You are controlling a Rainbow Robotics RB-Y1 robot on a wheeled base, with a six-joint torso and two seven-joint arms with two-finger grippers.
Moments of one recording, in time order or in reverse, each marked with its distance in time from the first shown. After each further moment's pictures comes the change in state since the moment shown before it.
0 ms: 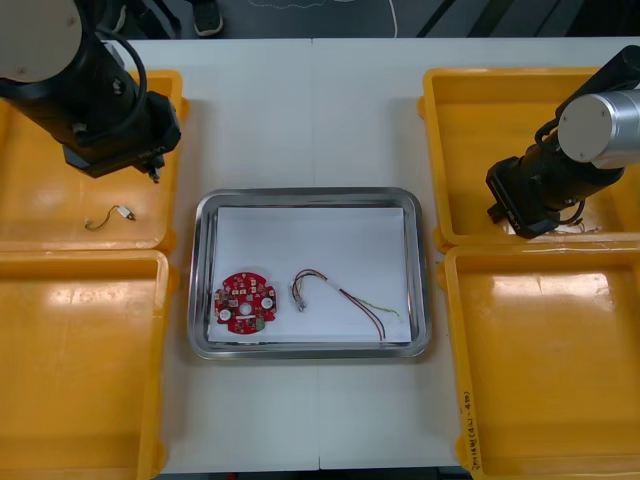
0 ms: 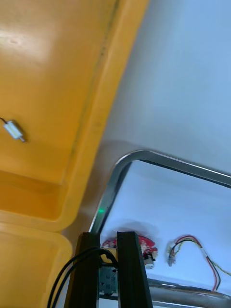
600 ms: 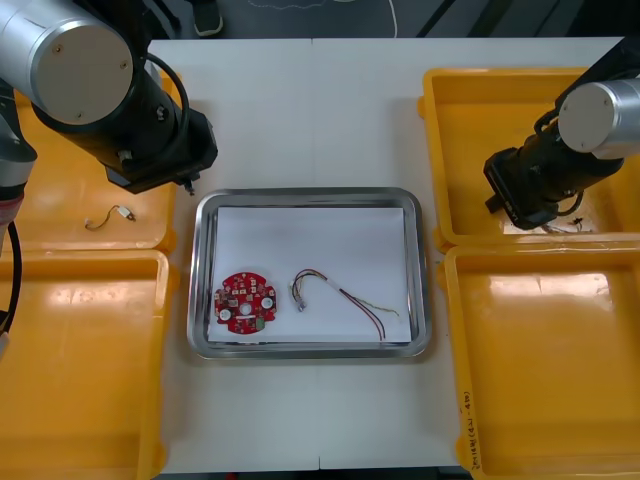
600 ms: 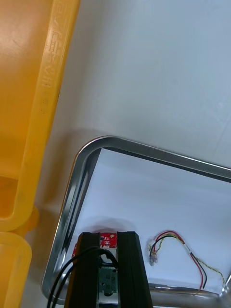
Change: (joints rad) right arm -0.034 0.000 -0.001 0.000 -0.008 0.003 0.000; left arm 0.054 -0.116 0.000 -0.071 -0.112 0.000 0.000
